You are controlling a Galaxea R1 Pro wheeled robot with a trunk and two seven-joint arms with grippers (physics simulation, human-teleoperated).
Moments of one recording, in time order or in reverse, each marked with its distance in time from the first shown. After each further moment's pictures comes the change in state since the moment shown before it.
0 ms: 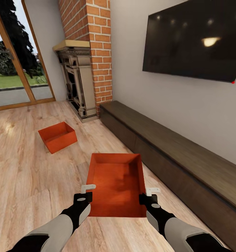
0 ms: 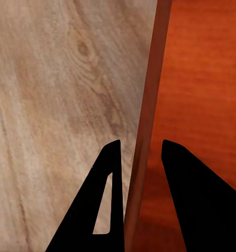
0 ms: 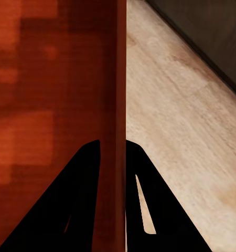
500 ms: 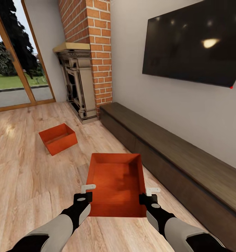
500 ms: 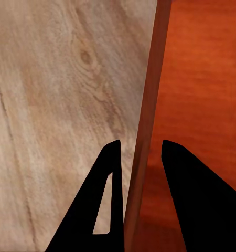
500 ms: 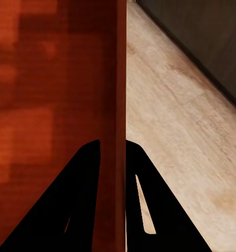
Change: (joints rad) left arm 0.000 0.000 0.000 -0.001 0.000 0.000 0.000; right arm 0.000 0.000 -0.002 0.000 0.002 0.000 0.000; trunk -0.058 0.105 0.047
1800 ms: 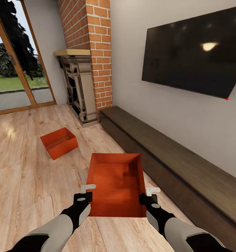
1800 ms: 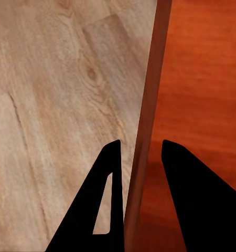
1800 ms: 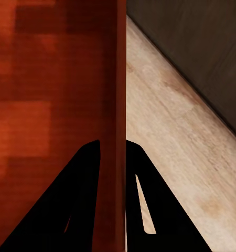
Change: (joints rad) left arm 0.000 0.000 -0.001 0.000 0.001 0.001 0.000; right arm 0.000 0.000 0.002 0.000 -0.003 0.000 -0.001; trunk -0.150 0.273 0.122
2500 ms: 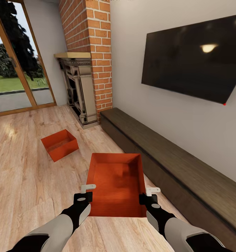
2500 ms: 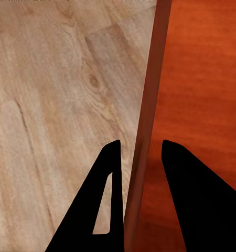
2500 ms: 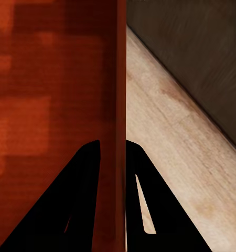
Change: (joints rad) left arm 0.000 -0.001 0.003 -0.001 -0.007 0.000 0.000; right arm 0.000 0.000 0.001 0.002 -0.003 -0.004 0.000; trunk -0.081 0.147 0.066
